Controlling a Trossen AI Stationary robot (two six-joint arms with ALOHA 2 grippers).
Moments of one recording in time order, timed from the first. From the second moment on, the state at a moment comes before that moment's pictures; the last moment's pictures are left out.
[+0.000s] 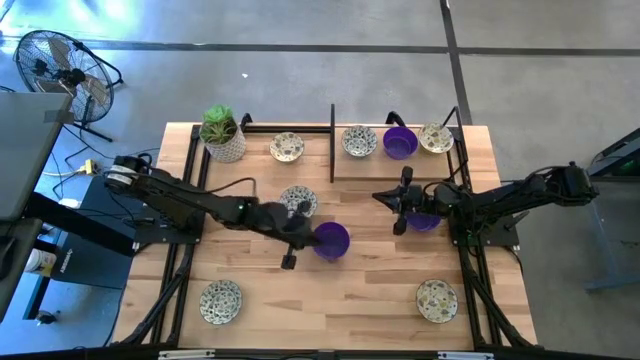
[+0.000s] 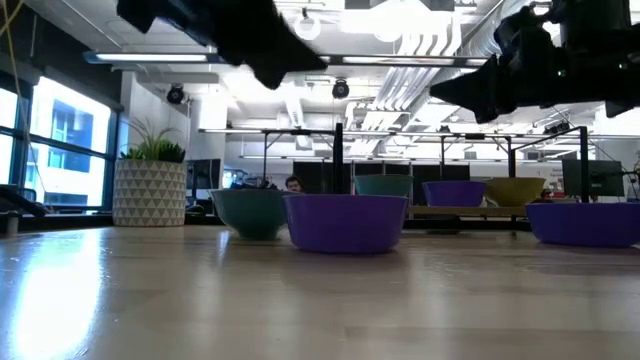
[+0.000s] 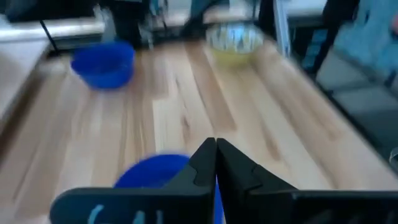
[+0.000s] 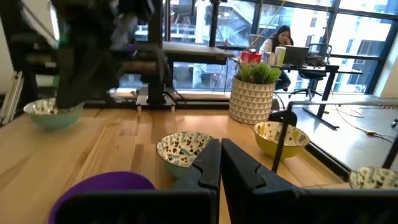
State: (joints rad) left arm -0.20 1.48 0.84 0.26 0.01 0.01; right arm -0.01 1.05 0.14 0.93 0.16 -0.07
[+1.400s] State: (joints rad) left arm 0.13 1.32 0.30 0.97 0.27 -0.03; right arm 0.20 1.68 1.07 -0.48 0.22 0.26
